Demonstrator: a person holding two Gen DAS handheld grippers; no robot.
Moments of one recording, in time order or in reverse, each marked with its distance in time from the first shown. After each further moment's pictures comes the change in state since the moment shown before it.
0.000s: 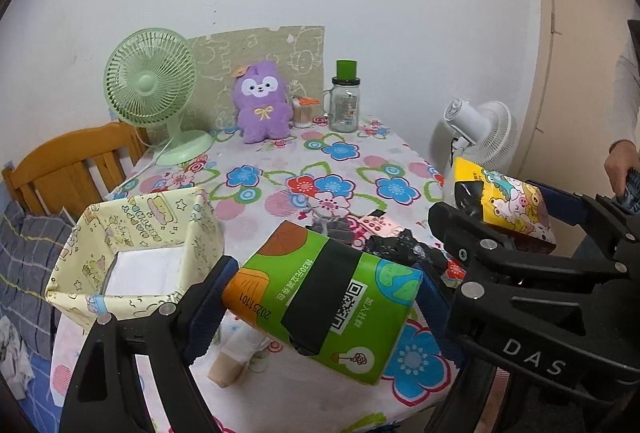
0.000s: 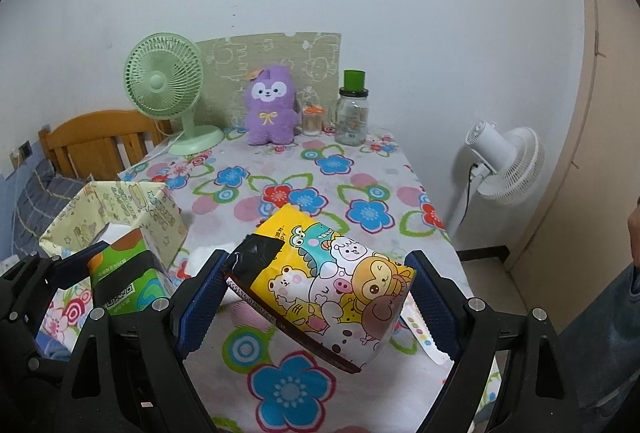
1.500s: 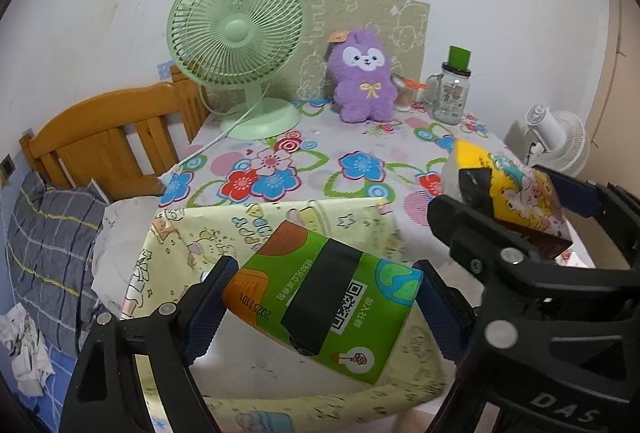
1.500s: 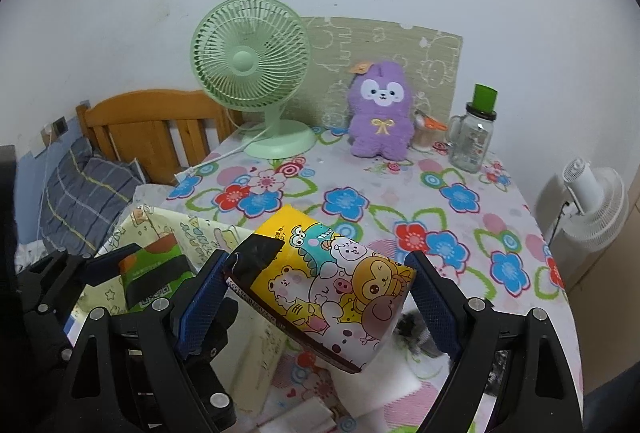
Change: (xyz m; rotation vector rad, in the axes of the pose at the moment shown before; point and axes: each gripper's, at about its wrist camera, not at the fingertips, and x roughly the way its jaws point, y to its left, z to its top) left arm 0.062 0.167 0.025 -0.091 0.109 0.102; right arm 0.100 0.159 0.064 -0.106 0.045 0.179
